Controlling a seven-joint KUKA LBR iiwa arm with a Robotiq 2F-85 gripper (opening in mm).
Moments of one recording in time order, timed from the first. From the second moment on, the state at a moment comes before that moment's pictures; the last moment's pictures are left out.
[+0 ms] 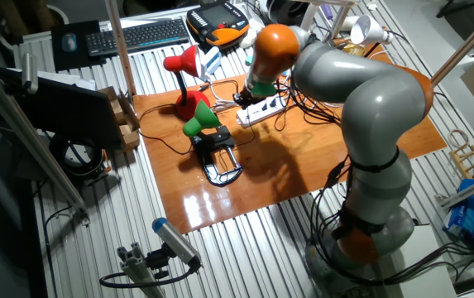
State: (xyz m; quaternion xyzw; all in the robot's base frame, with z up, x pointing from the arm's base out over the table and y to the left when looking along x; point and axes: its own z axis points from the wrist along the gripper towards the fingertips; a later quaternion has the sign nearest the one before) arm 0.596 0.153 0.154 0.08 0.99 0.06 0.07
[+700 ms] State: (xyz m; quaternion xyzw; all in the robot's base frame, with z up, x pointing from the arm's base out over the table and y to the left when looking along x) arm 0.573 0.171 0.122 0.09 0.99 0.09 0.05
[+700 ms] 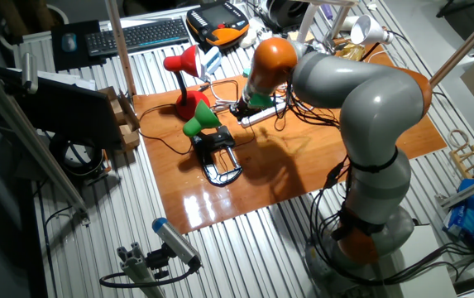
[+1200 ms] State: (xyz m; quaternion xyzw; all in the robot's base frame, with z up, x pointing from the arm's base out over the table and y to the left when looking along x) arm 0.569 0.176 0.118 0.05 1.00 0.06 0.05
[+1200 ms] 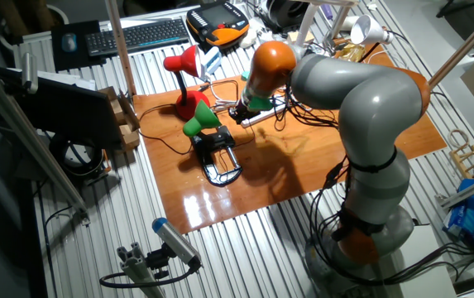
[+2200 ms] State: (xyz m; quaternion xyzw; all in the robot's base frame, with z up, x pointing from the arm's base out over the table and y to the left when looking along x) arm 0.568 0.195 0.121 0.01 1.00 0.08 0.05
